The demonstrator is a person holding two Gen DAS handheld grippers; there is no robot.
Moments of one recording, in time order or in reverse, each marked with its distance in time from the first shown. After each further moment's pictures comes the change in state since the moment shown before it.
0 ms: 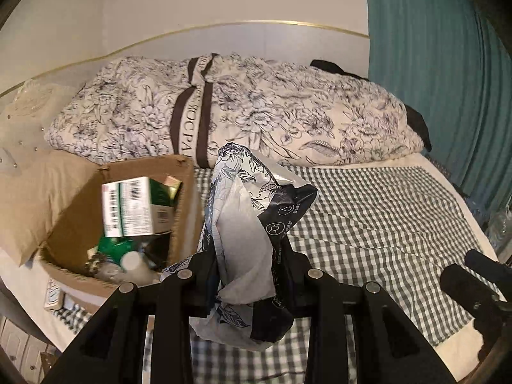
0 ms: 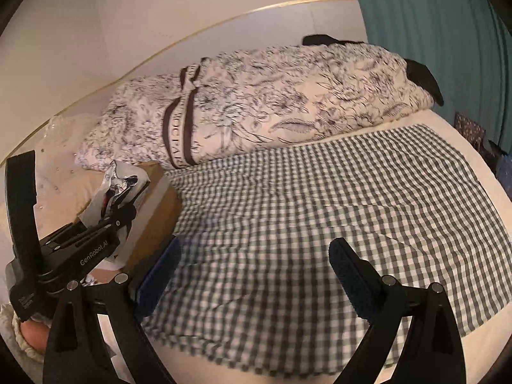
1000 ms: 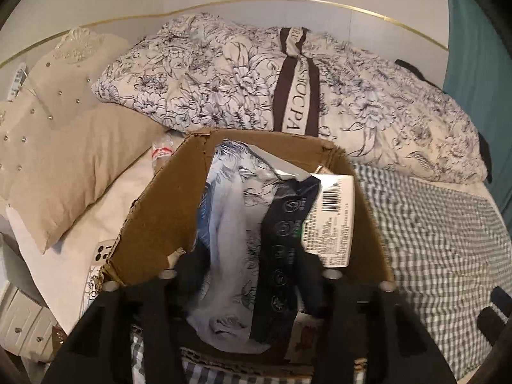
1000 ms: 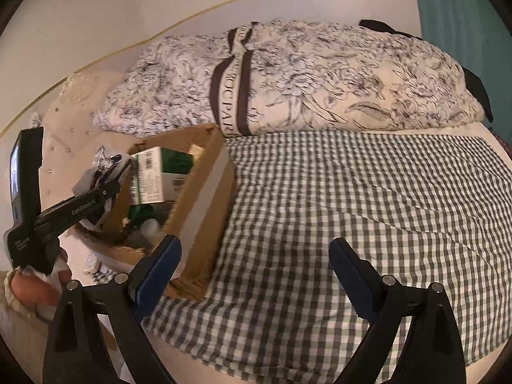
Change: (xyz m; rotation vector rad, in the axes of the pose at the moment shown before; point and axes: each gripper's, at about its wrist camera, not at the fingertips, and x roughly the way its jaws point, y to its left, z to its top) left arm 0.080 0.181 0.005 -0.167 0.109 0.181; right arm 0.098 0.116 -0.003 -0.092 0.126 0.050
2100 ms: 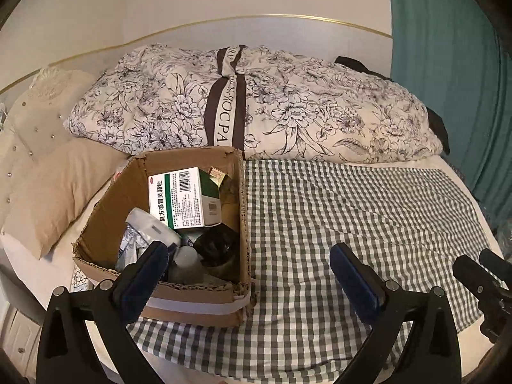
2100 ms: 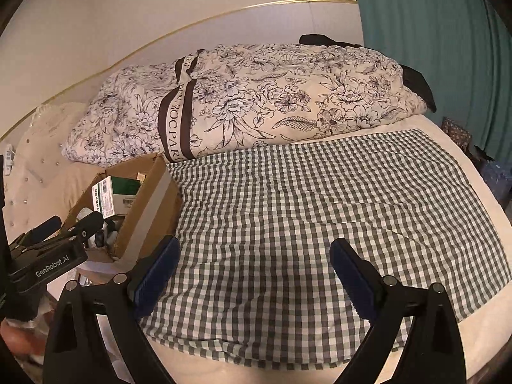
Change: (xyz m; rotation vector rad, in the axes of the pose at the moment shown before) left arm -0.103 -0.106 -0.034 0.142 -0.065 -0.119; right arm -0.089 -0.065 -0.010 0.086 -0.089 -0.158
